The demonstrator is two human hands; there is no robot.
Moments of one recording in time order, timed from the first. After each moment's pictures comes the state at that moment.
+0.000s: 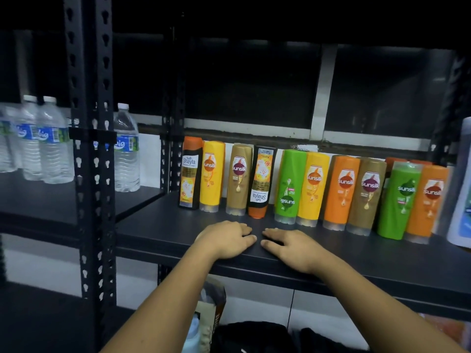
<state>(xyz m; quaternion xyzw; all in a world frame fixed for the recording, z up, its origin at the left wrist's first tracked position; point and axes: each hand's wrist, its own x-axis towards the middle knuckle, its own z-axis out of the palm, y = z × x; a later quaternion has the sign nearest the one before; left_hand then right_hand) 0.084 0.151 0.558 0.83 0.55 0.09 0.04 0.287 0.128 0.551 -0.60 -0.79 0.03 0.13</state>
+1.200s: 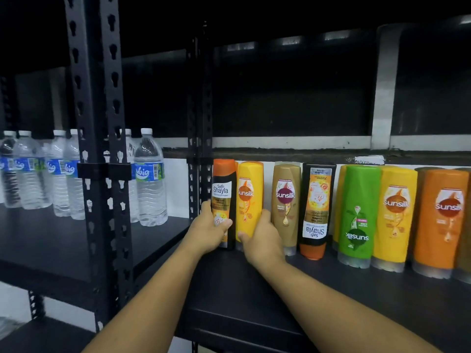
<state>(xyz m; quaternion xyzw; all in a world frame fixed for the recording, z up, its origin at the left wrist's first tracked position) -0.048 0.278 0.578 0.64 0.58 0.47 0.17 0.101 0.270 0.562 -0.59 -0.66 0.14 0.45</state>
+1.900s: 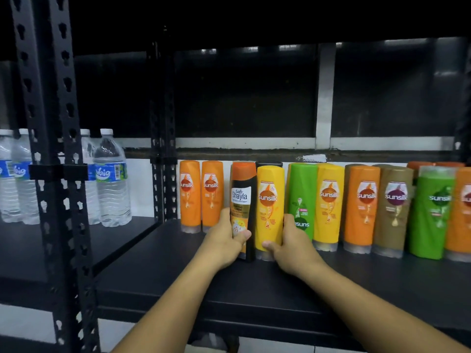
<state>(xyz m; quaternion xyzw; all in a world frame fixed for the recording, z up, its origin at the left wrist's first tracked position) 0.069 0.217 0.571 0.72 0.48 0.44 0.22 0.248 0.199 0.564 -0.62 -0.67 0.09 0.41</state>
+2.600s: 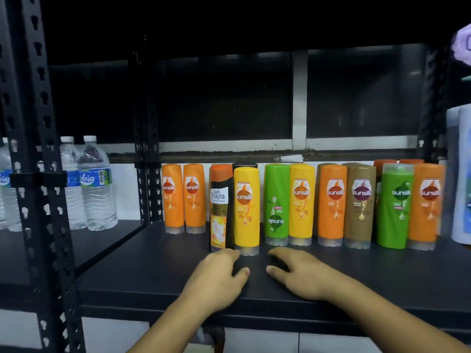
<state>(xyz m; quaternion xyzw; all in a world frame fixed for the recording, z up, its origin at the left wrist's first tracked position) 0.103 0.142 0.548 0.80 0.54 0.26 0.06 0.324 0.149 0.551 -0.60 -0.77 0.08 0.17</state>
